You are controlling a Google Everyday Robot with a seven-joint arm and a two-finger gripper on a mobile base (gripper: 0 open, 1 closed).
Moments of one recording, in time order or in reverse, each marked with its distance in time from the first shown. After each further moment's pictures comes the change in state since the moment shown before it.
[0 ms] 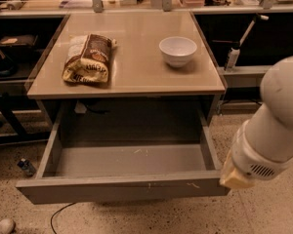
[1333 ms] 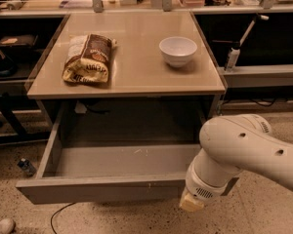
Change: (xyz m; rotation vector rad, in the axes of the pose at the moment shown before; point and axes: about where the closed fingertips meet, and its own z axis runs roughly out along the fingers) arm -0.048 0.029 0.144 -0.176 -0.054 0.068
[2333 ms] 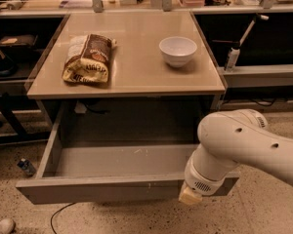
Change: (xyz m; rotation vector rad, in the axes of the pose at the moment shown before) arm -0.007 -0.017 0.001 0.024 -0.001 -0.015
